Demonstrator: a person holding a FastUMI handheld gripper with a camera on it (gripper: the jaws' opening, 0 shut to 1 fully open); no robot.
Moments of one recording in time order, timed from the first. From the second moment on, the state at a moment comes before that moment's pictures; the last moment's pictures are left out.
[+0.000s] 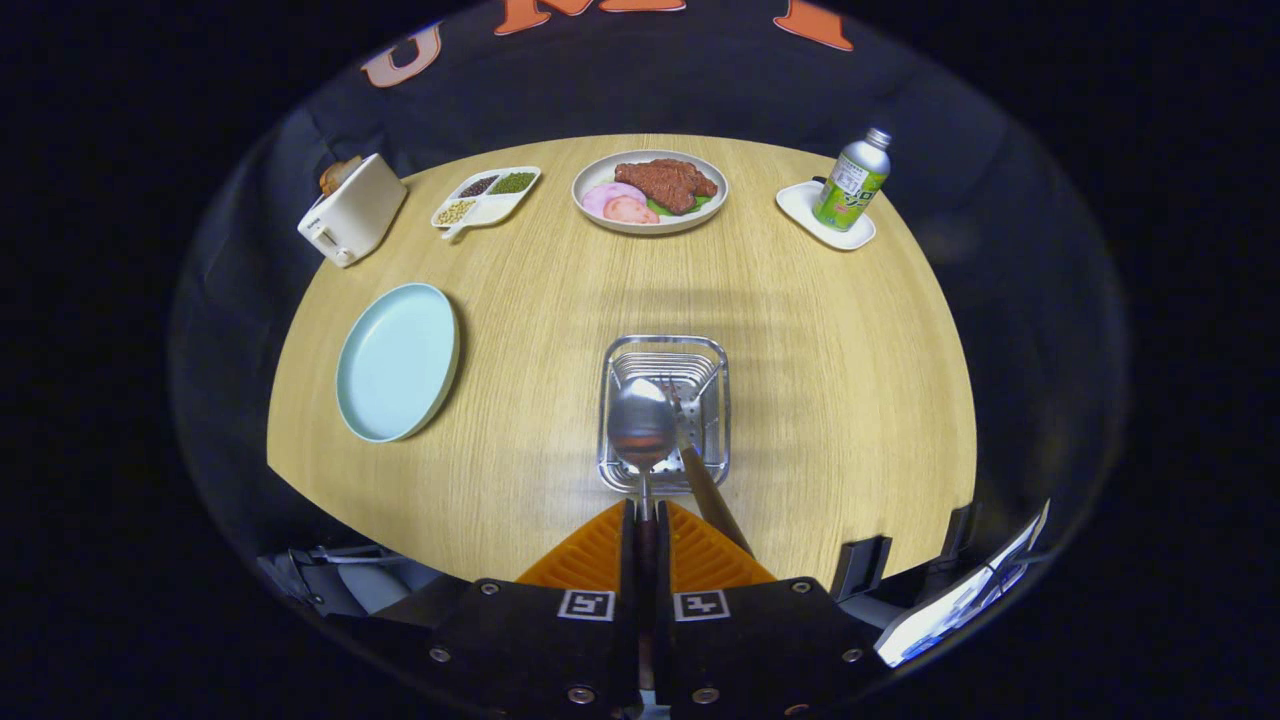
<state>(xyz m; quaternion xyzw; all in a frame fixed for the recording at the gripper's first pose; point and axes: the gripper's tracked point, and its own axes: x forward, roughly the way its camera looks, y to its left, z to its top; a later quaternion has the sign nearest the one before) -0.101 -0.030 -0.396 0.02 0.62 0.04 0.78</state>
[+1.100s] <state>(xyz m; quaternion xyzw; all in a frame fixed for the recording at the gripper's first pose) 0.034 -0.013 -0.141 0.10 0.21 0.06 0.97</state>
